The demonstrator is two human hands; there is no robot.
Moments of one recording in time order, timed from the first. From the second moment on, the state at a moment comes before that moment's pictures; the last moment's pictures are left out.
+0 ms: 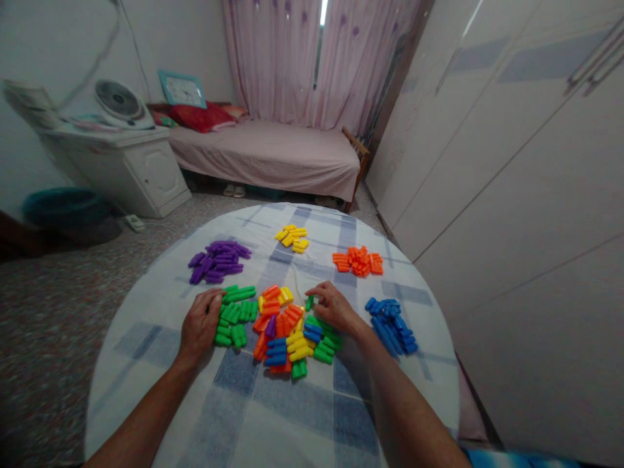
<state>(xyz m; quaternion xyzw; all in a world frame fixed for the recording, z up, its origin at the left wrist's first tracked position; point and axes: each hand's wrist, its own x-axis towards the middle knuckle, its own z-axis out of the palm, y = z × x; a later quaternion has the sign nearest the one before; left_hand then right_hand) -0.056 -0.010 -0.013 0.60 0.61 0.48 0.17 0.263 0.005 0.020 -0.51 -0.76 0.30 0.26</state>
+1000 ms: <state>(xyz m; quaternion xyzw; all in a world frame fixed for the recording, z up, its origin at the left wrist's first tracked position) 0.033 -0.023 0.052 0.81 0.47 0.34 0.11 0.274 -0.010 -0.006 -0.63 -0.55 0.21 0.50</state>
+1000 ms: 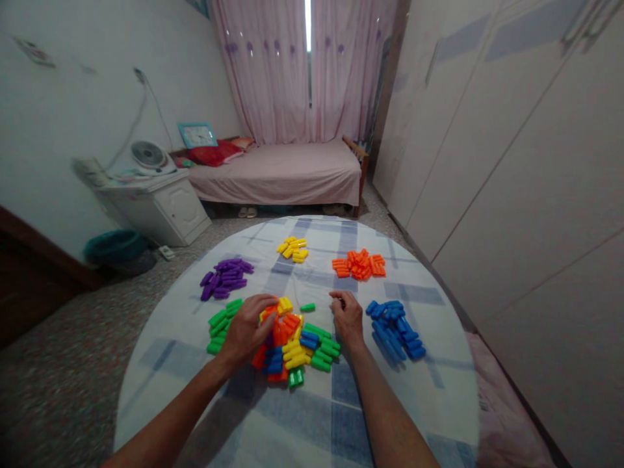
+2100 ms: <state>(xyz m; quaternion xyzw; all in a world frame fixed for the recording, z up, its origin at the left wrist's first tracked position) -0.076 -0.005 0.000 0.67 0.62 0.40 0.09 0.253 0.008 0.022 -0.55 -0.68 0.27 0.40</state>
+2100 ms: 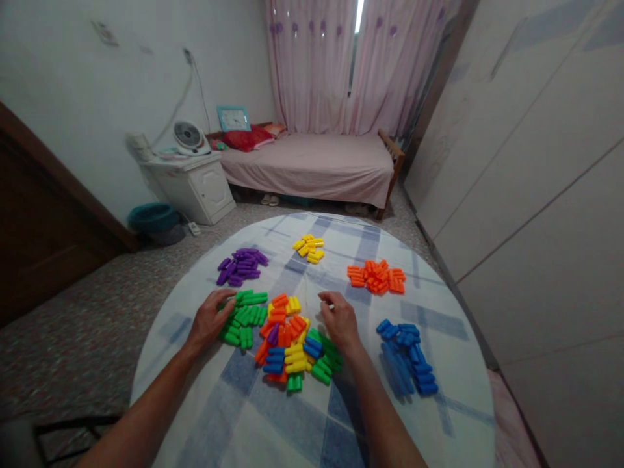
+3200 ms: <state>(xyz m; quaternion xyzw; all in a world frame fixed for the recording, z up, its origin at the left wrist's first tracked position) -0.067 -0.010 -0.008 0.61 0.64 0.44 0.17 0.315 0.090 0.038 -0.68 -0.71 -0.08 0.13</state>
